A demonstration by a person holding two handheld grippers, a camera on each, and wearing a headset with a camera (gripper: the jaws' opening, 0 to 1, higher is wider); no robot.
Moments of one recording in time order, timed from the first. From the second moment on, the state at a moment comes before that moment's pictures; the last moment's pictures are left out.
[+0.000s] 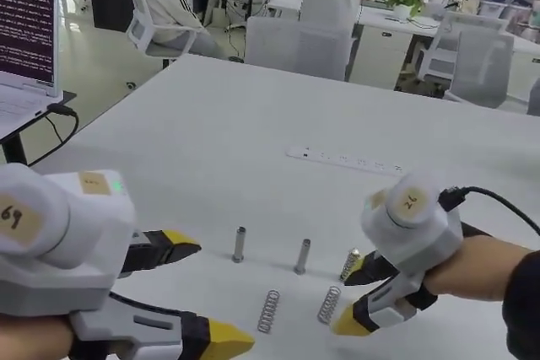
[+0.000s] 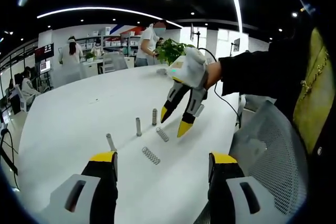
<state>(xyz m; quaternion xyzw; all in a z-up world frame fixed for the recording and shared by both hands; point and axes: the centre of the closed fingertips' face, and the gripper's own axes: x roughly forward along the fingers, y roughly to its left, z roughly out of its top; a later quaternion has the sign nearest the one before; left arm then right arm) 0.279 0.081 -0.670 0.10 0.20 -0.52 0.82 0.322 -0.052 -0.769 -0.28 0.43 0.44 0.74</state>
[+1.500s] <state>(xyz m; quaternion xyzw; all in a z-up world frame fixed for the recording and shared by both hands) 0.278 0.081 -0.669 0.10 0.21 -0.52 0.82 0.335 -0.036 -0.792 -0.25 0.46 0.41 0.74</state>
